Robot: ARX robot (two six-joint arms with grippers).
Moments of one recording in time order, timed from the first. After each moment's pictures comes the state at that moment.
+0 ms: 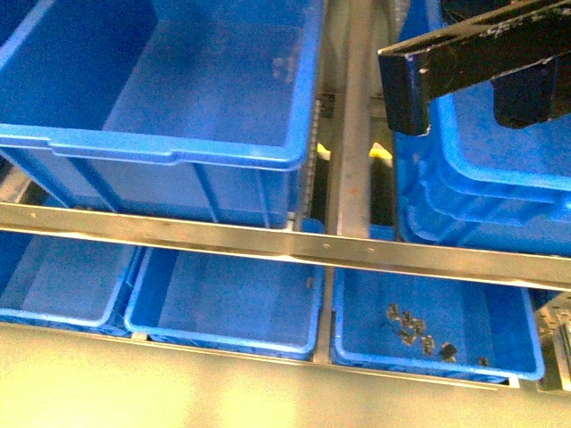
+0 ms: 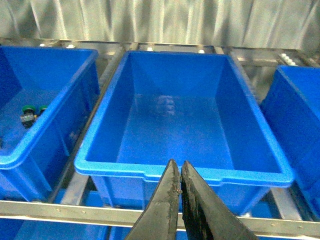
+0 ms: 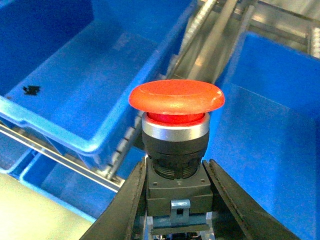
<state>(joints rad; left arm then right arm) 0.00 0.15 0.02 0.15 0.00 -0.01 0.63 1.27 0.61 0.35 0.42 -0.11</state>
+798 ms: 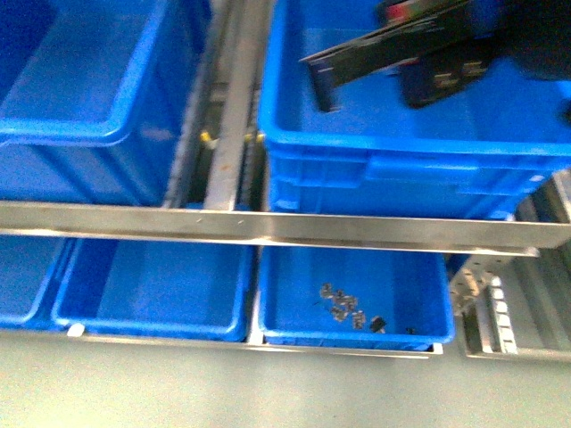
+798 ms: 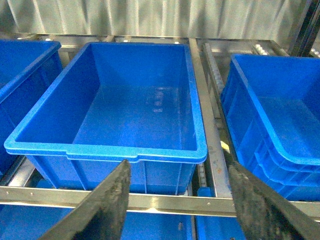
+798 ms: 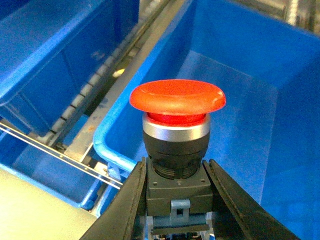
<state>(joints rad) 0.00 0.01 0.02 0.00 0.00 -0.01 0.55 1.47 0.70 0.43 0.36 -0.12</state>
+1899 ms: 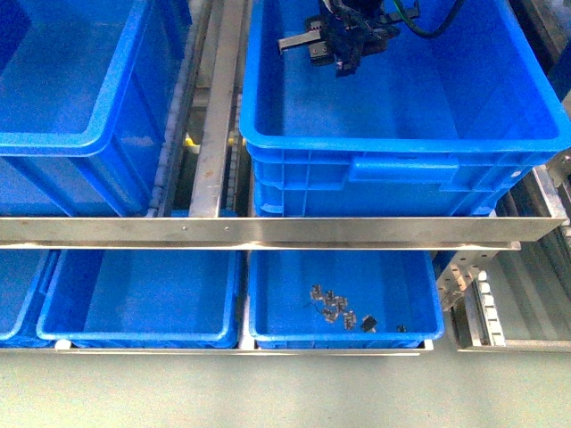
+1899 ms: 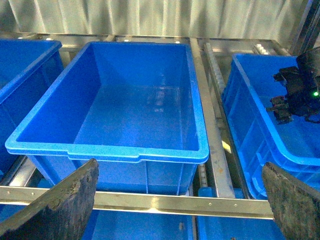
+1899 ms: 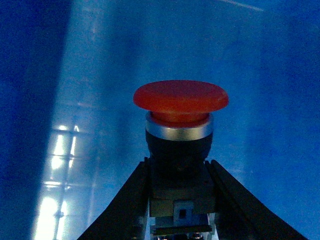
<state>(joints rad) 0.00 0.01 0.02 0.00 0.00 -0.01 0.25 2.89 2.62 -0.41 0.40 0.01</state>
